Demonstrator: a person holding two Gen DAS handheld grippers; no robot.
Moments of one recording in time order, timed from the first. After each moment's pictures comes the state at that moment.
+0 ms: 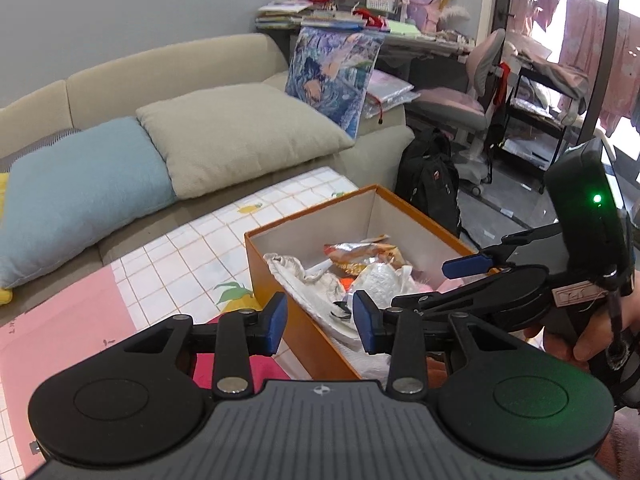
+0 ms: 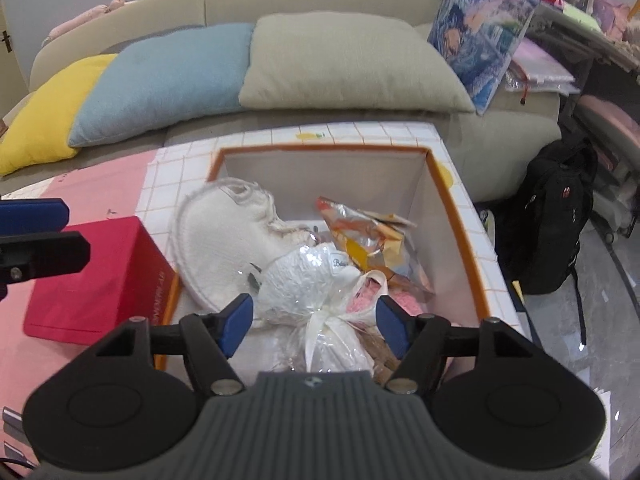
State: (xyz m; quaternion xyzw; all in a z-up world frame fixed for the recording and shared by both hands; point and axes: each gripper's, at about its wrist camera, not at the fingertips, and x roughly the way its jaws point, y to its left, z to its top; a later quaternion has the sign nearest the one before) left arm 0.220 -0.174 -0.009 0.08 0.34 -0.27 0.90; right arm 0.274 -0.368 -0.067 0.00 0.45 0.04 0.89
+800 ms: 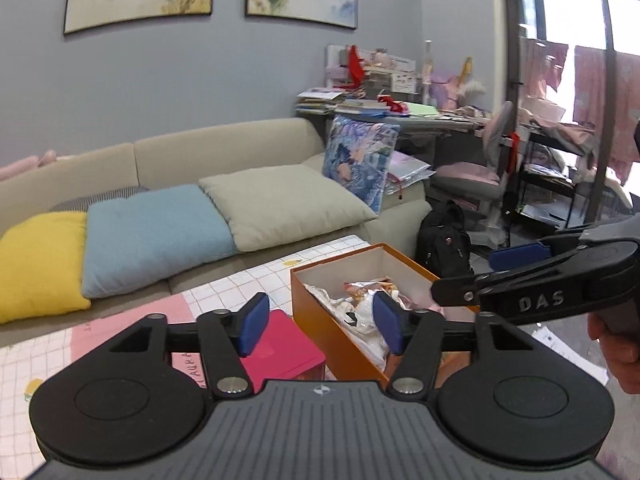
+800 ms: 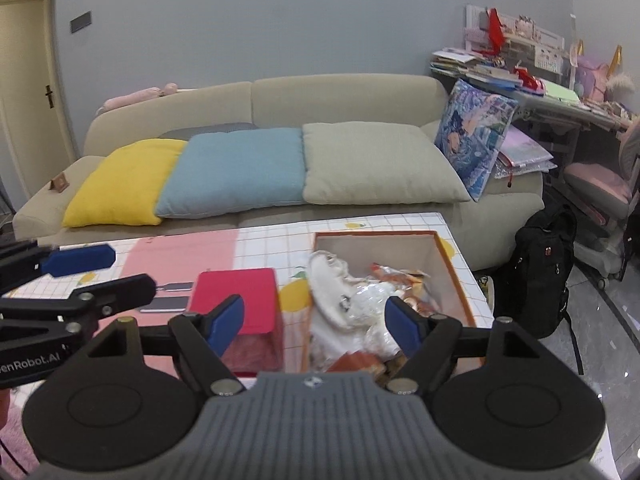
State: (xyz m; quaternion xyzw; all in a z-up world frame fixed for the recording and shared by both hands) left arm 0.073 -0.120 0.051 0.07 0.23 -0.22 0.95; right arm 0.102 -0.307 0.059 0.02 0.32 0.06 0.94
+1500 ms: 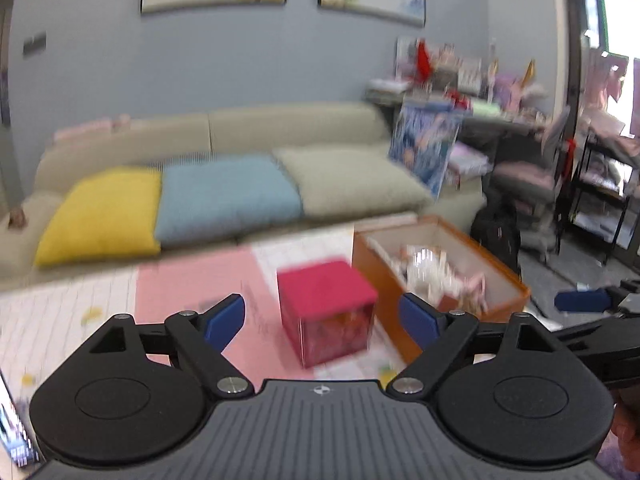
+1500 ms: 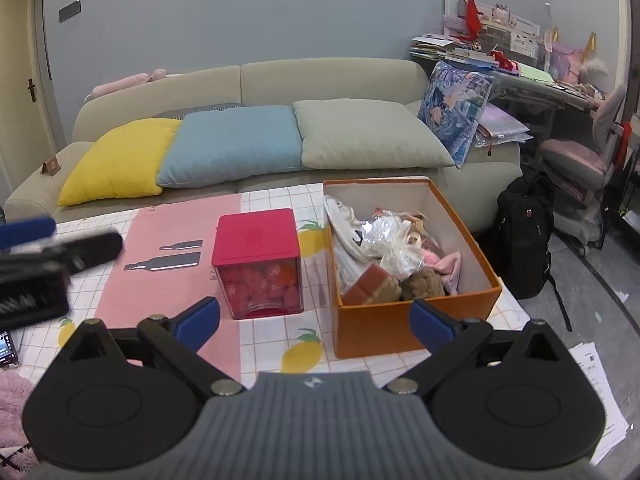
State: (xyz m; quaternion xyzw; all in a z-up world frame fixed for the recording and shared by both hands) left arm 0.026 -0.094 0.034 0.03 0.27 -0.11 0.96; right arm 0.021 -0.261 0.026 0.02 0.34 0.02 0.94
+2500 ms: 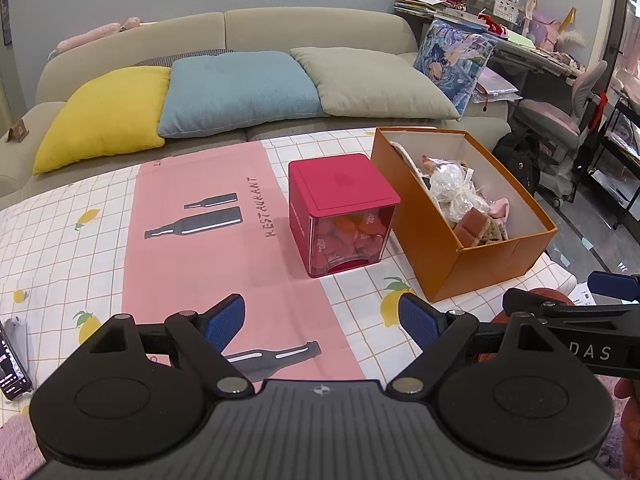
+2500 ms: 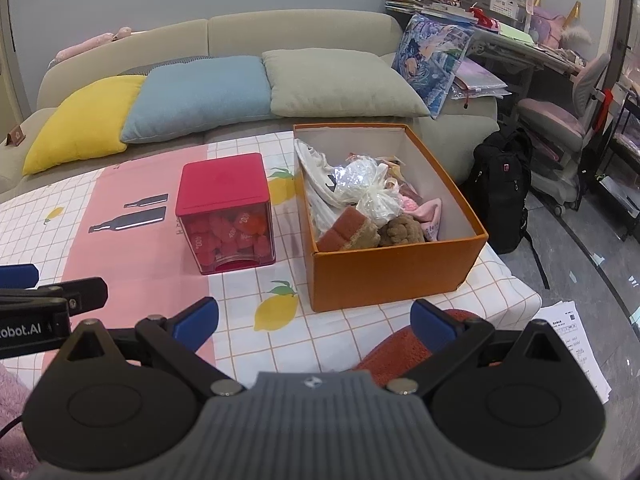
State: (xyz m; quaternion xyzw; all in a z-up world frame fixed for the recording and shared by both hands) left arm 0.043 -0.081 -0.001 0.01 0.40 -0.08 0.91; right arm 0.035 -0.259 -0.004 0.01 0.41 -0.03 0.91
